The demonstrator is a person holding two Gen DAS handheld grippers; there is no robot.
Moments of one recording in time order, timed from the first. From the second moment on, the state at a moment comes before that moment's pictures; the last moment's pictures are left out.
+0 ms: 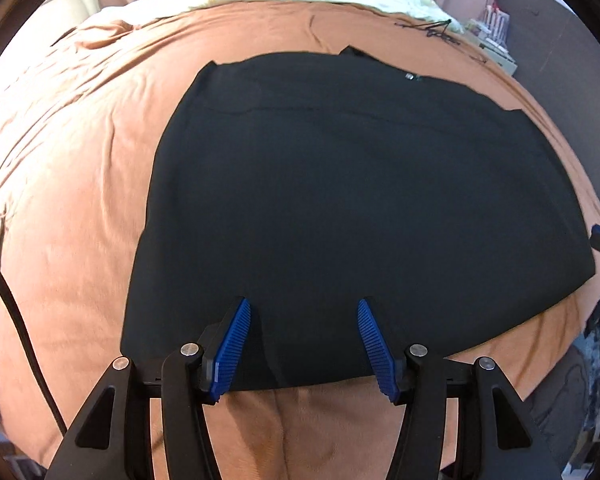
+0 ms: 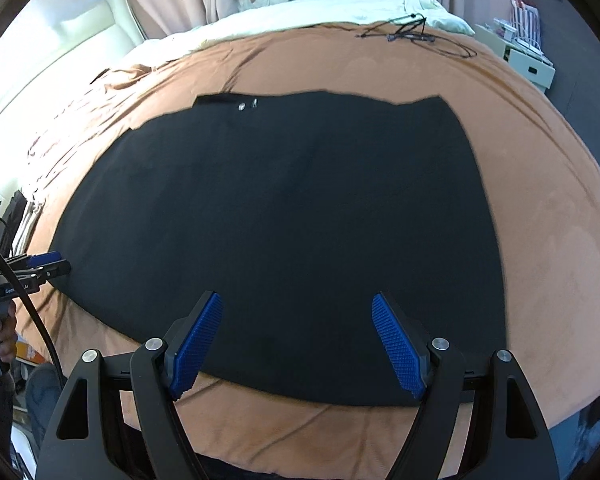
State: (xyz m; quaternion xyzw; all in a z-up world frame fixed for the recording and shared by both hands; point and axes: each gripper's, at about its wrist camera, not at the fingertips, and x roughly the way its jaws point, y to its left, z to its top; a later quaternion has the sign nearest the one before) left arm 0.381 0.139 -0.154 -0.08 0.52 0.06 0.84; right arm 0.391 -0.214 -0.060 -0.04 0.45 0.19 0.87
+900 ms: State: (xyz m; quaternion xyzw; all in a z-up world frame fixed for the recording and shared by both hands) left arm 0.328 0.217 -0.146 -0.20 0.47 0.14 0.85; right arm 0.385 -0.110 -0.087 -0.11 0.45 0.25 0.85
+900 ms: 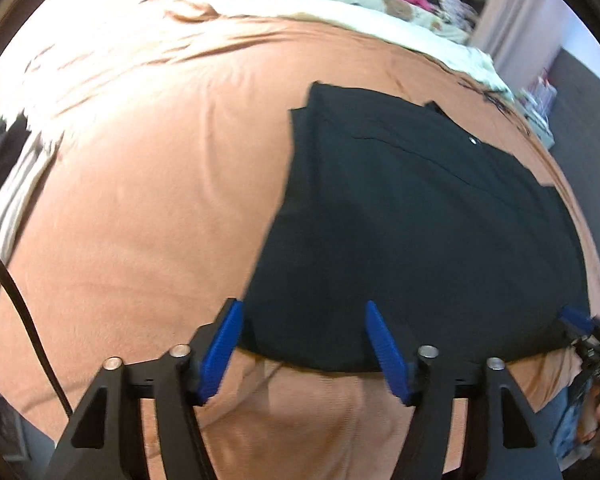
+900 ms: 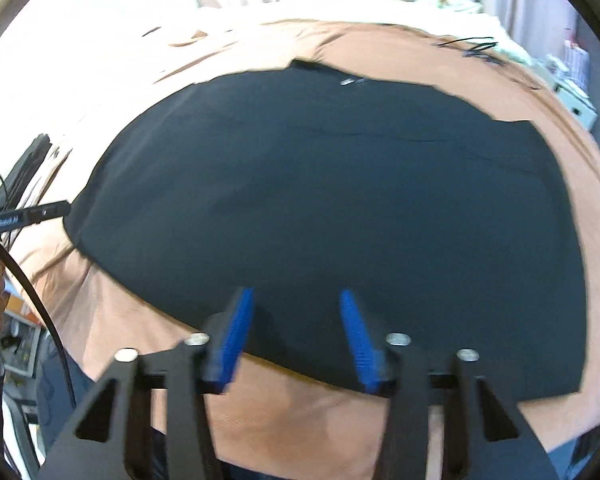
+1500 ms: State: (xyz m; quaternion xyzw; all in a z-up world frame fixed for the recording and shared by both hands) left arm 0.306 0.265 -0.193 -0.40 0.46 0.10 0.78; right arm 0.416 -0.104 -0.091 -0.08 0.46 0.26 0.84
